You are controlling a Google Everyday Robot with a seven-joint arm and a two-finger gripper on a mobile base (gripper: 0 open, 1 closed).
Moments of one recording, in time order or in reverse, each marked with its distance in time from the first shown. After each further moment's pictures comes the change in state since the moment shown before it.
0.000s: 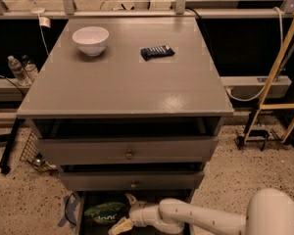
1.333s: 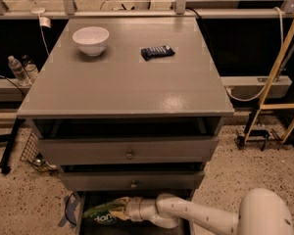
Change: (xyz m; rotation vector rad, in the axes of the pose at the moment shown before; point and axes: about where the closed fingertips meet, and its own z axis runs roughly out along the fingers) arm -0.013 -0.011 0.023 -0.034 -0.057 0.015
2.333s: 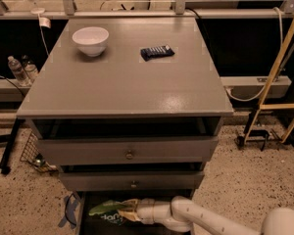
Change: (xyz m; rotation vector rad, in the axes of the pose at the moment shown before) arm -0.019 0.015 -0.052 -0.076 -0.153 0.027
